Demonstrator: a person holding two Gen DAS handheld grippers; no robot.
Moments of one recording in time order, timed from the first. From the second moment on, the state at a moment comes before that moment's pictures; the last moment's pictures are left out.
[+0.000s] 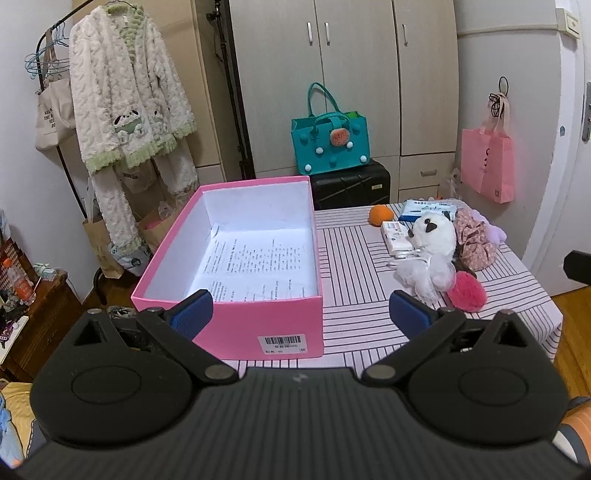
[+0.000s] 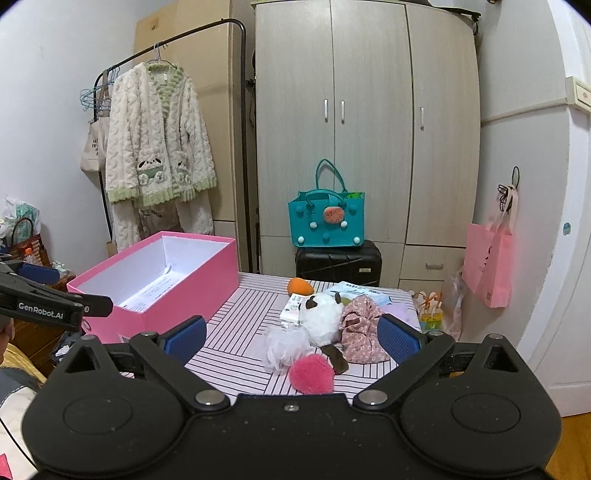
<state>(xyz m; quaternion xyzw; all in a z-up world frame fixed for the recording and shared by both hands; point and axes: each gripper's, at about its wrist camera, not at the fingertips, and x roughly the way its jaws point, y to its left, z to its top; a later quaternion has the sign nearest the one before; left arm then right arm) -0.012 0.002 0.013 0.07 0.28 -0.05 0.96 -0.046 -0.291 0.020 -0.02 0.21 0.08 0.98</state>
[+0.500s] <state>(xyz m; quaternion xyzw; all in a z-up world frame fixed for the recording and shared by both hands) 0.035 -0.021 -0.004 0.05 0.33 -0.10 0.94 -0.018 -0.319 -0.026 -0.02 0.20 0.11 0.97</state>
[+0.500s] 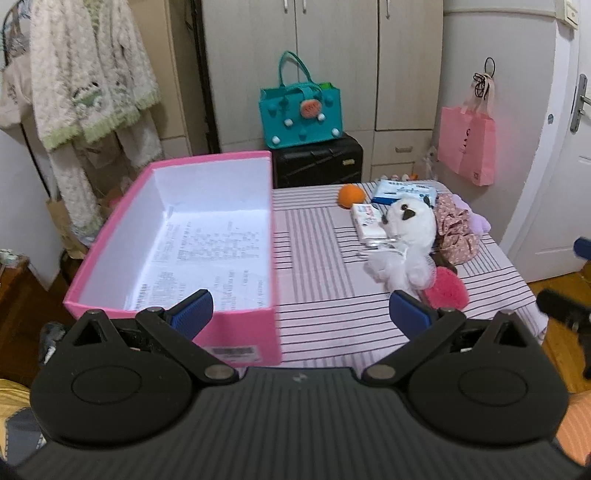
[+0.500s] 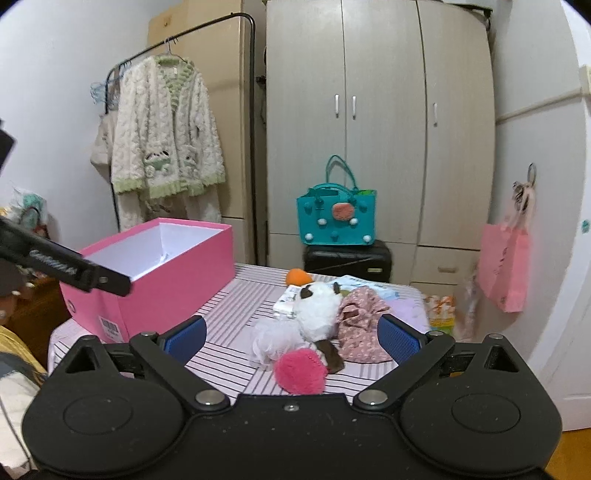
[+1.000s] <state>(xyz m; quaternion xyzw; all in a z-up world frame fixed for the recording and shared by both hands) 0.095 -0.102 -0.028 0.09 0.33 -0.20 0.92 0.049 -0.334 -0.103 0.01 0.25 0.15 0.95</state>
